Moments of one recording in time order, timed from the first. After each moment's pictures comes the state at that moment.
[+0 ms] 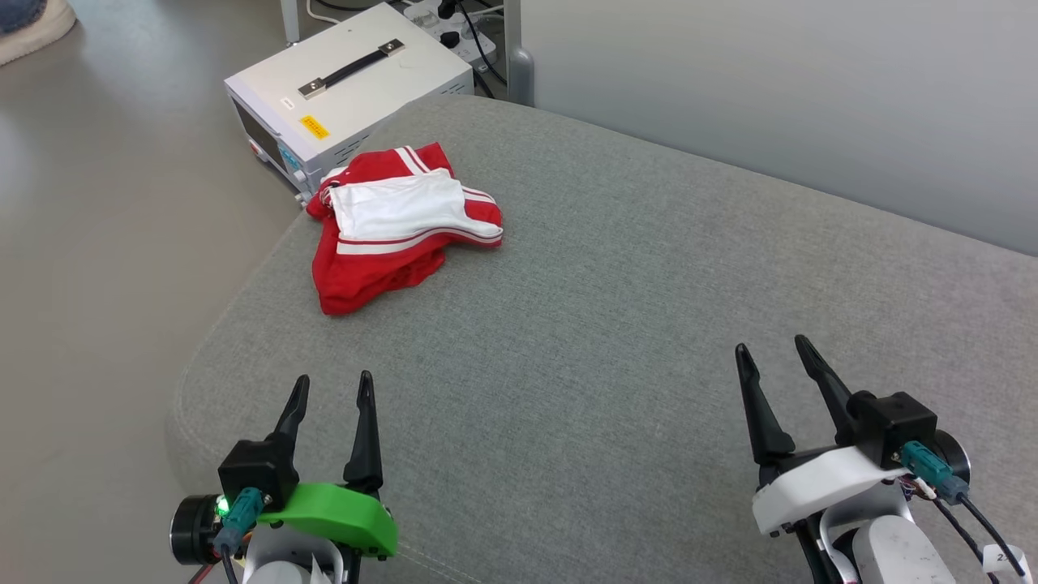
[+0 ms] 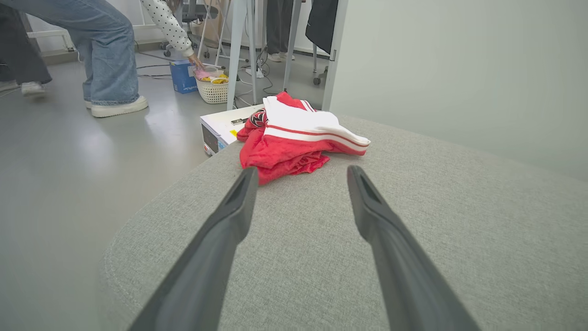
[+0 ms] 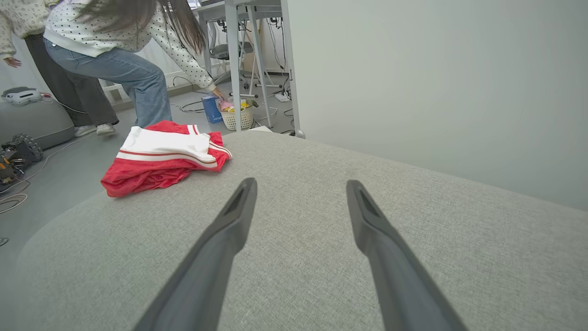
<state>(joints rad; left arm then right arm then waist) -0.04 0.05 -0.06 0.19 -0.18 -0.03 -0.26 -0.10 -0.05 0.11 0.21 0.16 0.12 -0.25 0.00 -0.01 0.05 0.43</state>
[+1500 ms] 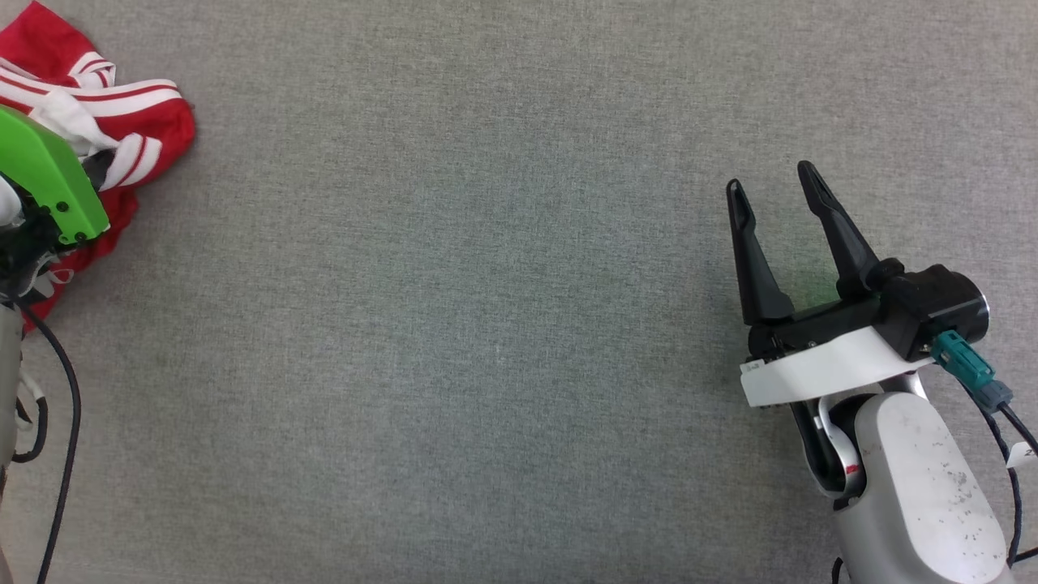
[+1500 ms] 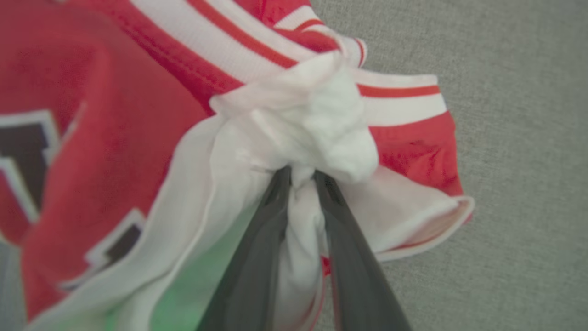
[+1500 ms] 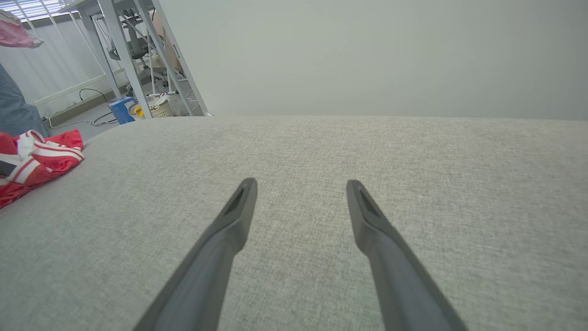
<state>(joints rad) -0.91 0.58 -0.25 0.76 -0.79 -0.13 0.53 -0.32 -0.05 0.16 0.05 0.16 0.12 -0.26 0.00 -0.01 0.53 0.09</state>
